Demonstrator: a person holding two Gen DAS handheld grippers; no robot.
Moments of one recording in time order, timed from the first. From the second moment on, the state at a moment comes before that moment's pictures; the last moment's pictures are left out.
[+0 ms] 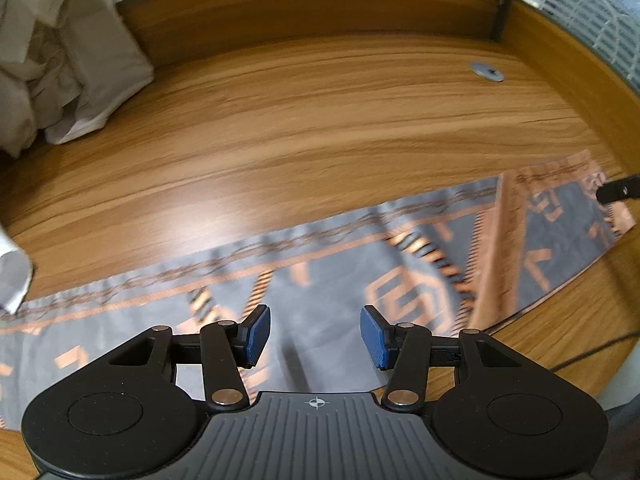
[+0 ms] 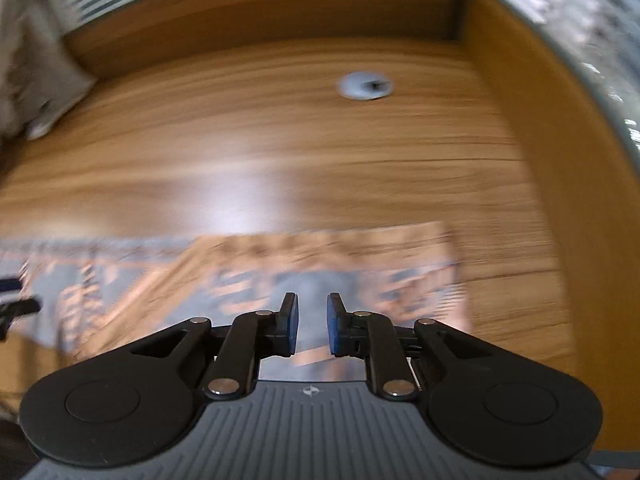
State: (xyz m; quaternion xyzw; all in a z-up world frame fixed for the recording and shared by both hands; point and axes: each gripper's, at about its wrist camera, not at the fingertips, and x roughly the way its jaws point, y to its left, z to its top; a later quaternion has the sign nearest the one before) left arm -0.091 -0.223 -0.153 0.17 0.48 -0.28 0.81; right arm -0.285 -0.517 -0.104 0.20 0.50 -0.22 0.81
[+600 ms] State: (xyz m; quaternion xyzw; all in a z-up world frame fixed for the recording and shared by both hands) left arm -0.064 -0.136 -0.157 0.18 0.50 -0.24 0.81; right arm -0.190 -0.360 -0.122 0.15 0.54 -0.08 0.83
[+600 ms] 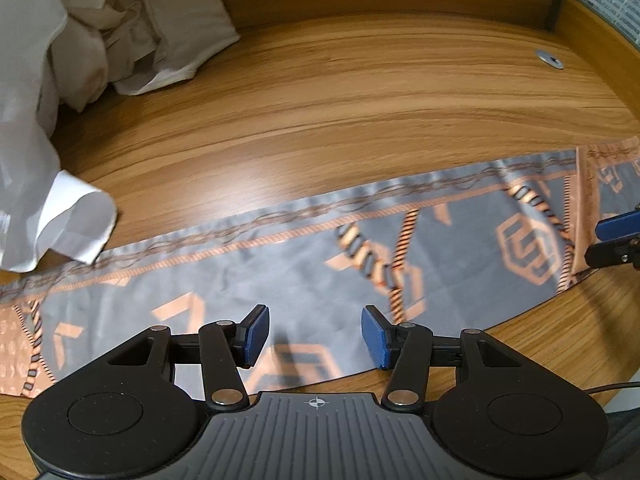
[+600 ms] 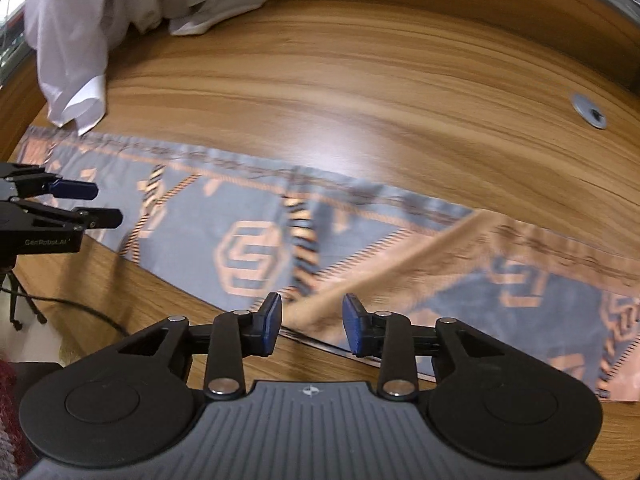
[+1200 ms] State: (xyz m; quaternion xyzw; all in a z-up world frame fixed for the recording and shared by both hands) left arm -0.050 -0.141 -0.151 0.20 0.49 -0.26 0.81; right arm -0.205 -0.385 -0.133 0.17 0.54 -0.15 0.81
